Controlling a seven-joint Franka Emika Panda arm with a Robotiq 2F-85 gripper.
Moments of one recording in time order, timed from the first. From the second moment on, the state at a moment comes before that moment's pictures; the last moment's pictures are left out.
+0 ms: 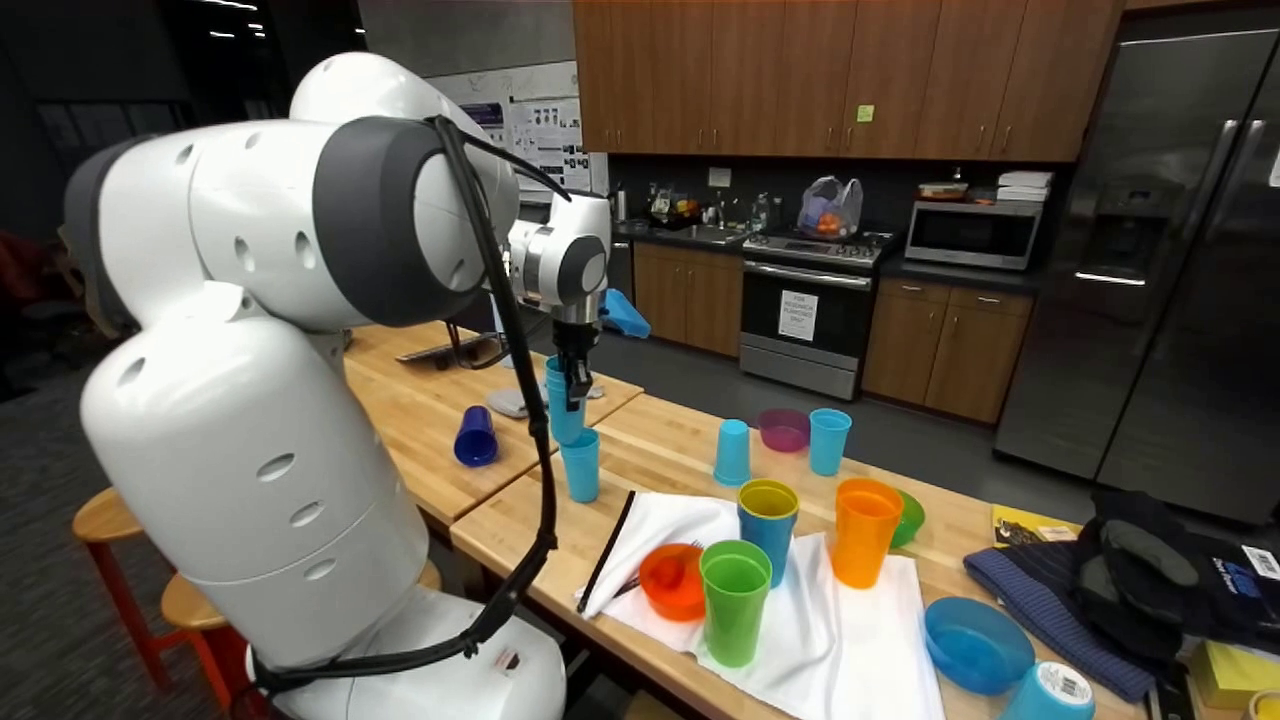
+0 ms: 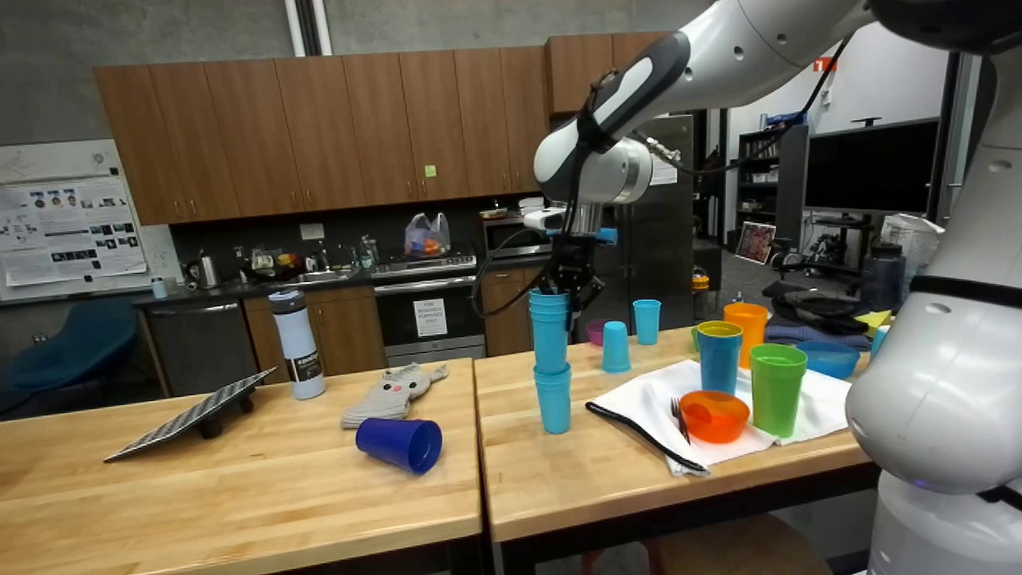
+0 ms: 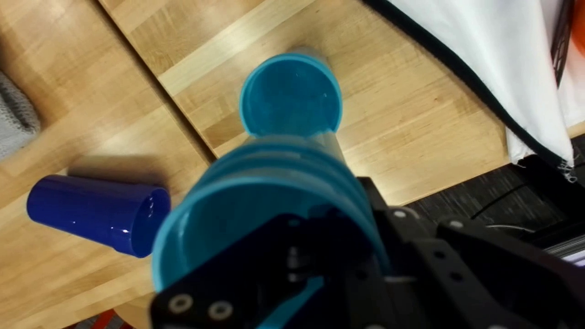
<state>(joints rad) 0.21 -0.18 0.13 -2.25 0.20 2.13 -2.24</state>
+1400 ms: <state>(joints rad) 0.21 -0.21 0.09 -2.30 0.22 2.21 -2.25</state>
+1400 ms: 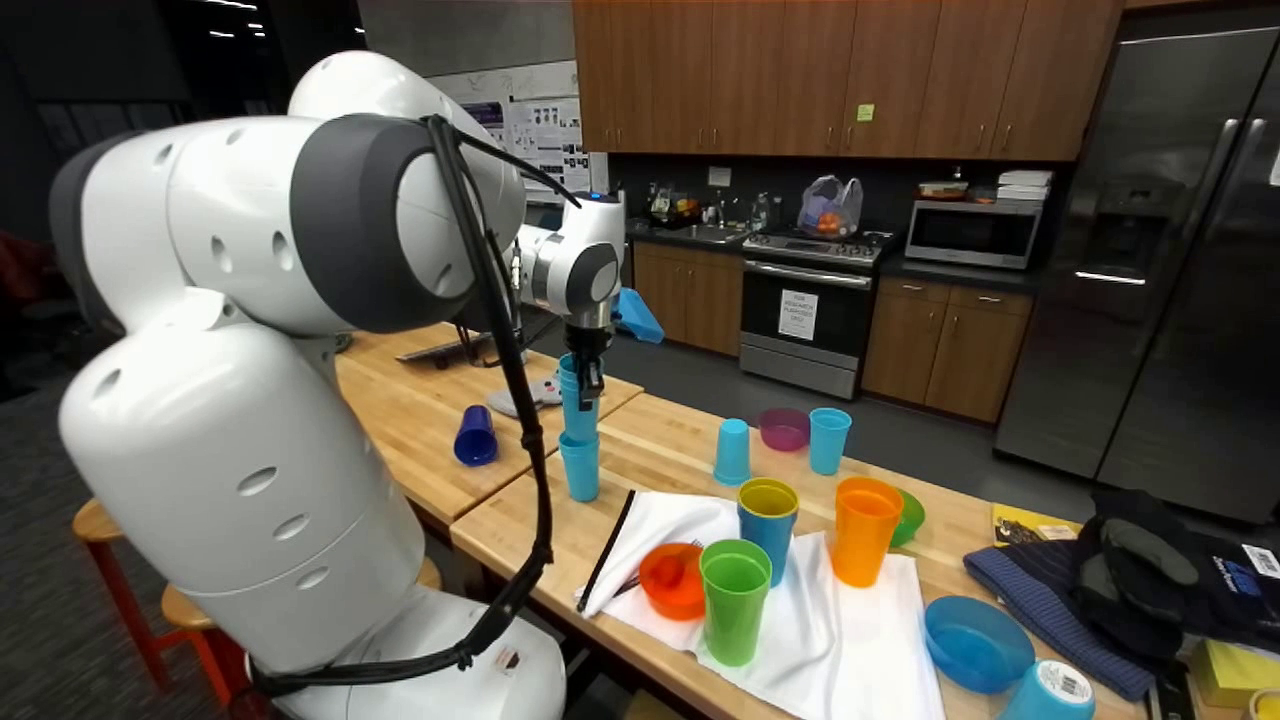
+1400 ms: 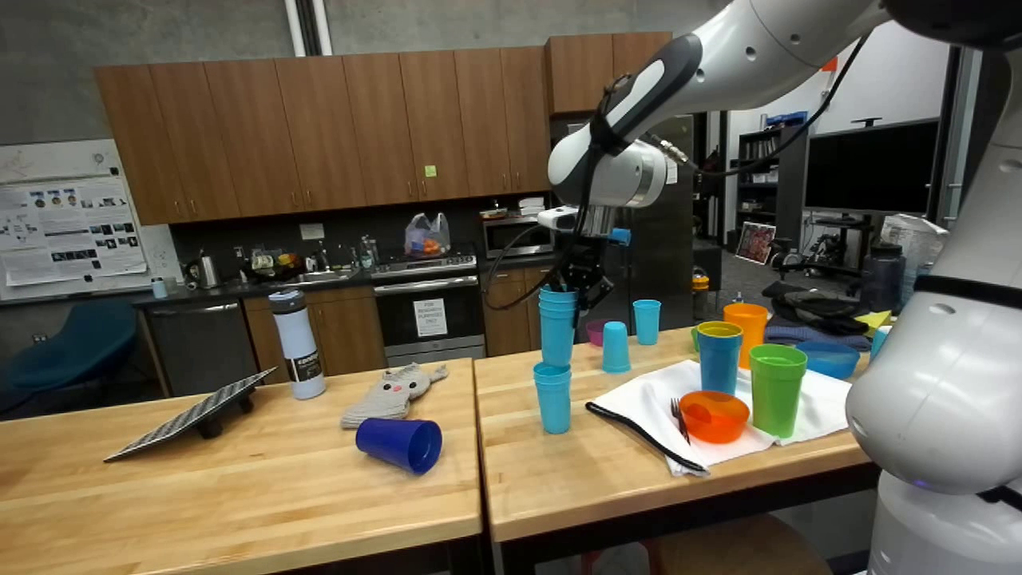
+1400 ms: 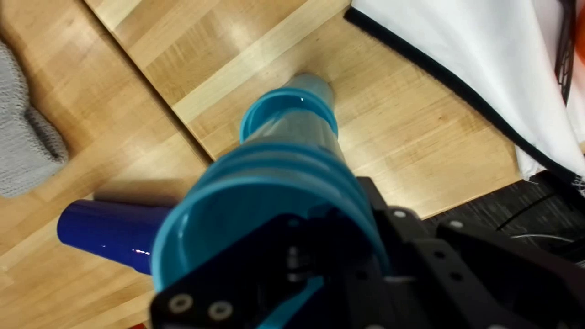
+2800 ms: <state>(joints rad) 0.21 -0.20 0.09 -2.31 0.22 2.21 -2.26</state>
